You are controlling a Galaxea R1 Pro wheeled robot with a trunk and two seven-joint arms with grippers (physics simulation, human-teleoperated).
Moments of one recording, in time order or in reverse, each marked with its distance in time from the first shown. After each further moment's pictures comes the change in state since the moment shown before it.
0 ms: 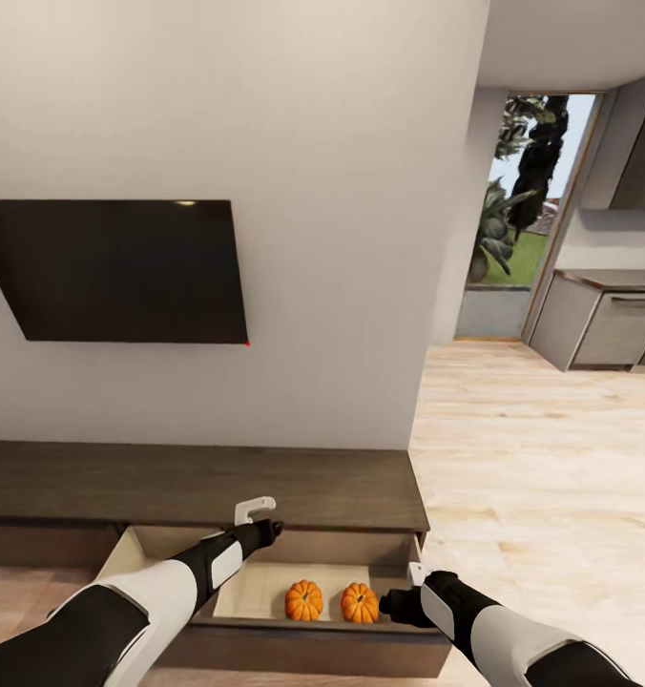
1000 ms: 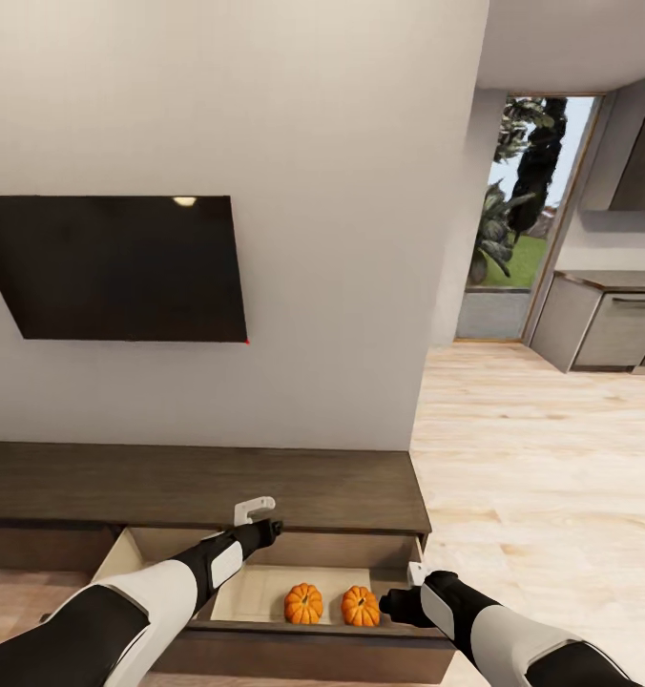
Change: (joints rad) left arm 0.000 -0.001 0.002 0.002 0.020 0.000 0.003; right arm 0.000 0.000 0.001 -0.001 0.000 0.000 0.000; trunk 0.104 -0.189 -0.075
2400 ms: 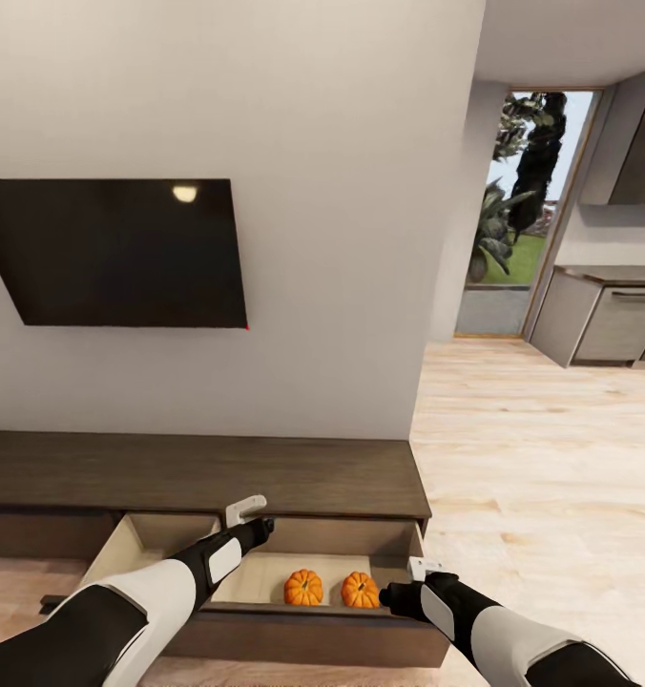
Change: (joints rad) left arm 0.000 0.005 0.001 -0.007 0.096 0.004 0.092; right arm 0.001 0.000 0.000 0.001 0.003 -0.078 0.000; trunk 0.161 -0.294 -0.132
